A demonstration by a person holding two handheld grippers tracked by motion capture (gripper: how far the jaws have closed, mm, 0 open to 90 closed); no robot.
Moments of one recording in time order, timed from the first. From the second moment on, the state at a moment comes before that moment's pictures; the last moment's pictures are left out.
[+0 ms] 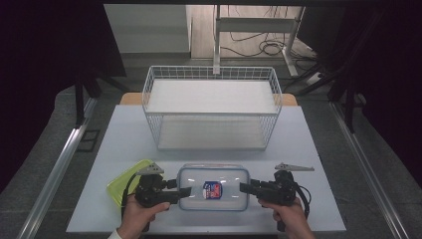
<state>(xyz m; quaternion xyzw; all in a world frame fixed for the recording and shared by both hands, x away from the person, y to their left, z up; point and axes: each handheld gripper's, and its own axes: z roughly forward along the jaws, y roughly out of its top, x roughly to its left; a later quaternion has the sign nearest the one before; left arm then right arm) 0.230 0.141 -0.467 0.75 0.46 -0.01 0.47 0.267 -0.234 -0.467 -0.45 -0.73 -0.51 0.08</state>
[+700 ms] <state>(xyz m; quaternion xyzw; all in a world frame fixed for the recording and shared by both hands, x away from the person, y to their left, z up) 0.260 0.149 -0.372 0.74 0.44 0.05 0.51 0.304 -0.224 -0.368 -0.39 -0.74 -0.55 0.02</state>
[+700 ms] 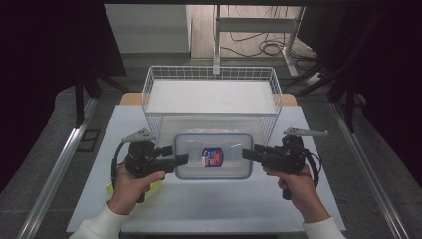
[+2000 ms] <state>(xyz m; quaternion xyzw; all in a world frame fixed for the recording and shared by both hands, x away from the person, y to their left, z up) 0.384 0.169 -0.301 0.74 0.44 0.04 0.51 0.420 -0.205 -0.290 -0.39 -0.74 -0.55 0.01</state>
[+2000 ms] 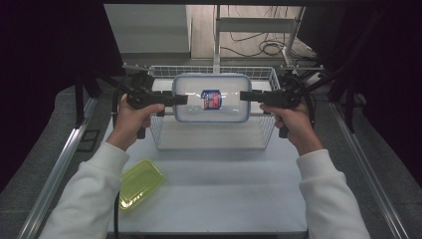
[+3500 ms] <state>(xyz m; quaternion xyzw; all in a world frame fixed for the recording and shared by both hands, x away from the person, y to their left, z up) 0.367 0.194 -0.320 0.71 0.47 0.07 0.52 0.409 -0.223 -0.309 -0.48 -0.69 -0.55 -0.04</state>
